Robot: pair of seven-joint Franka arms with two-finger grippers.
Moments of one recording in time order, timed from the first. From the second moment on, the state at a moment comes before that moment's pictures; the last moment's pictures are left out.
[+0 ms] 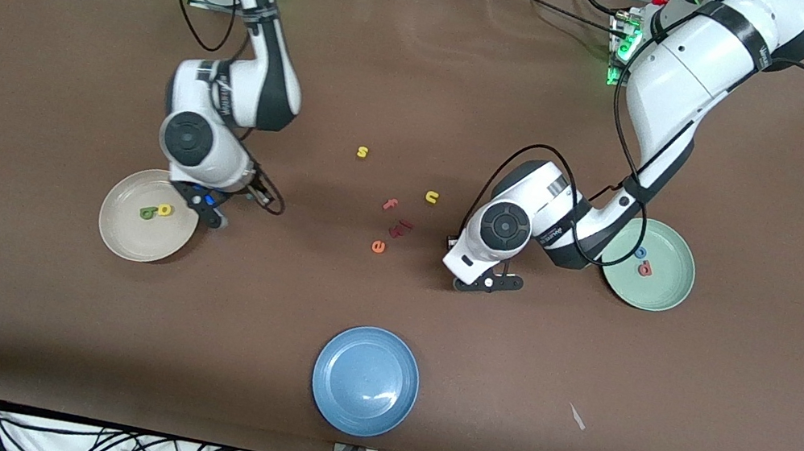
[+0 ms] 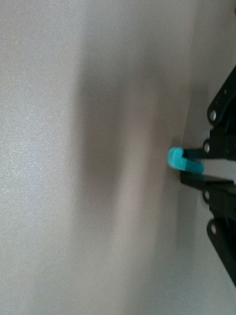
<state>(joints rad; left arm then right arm) -0.20 0.86 -0.43 -1.51 0.25 2.10 -0.90 0.82 0.51 -0.53 -1.89 0.33 2.08 0.64</state>
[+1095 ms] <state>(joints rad) 0.05 0.71 -0.52 -1.48 0.25 1.69 -0.73 0.67 0.56 -0.69 -1.89 0.33 2.04 -0.24</state>
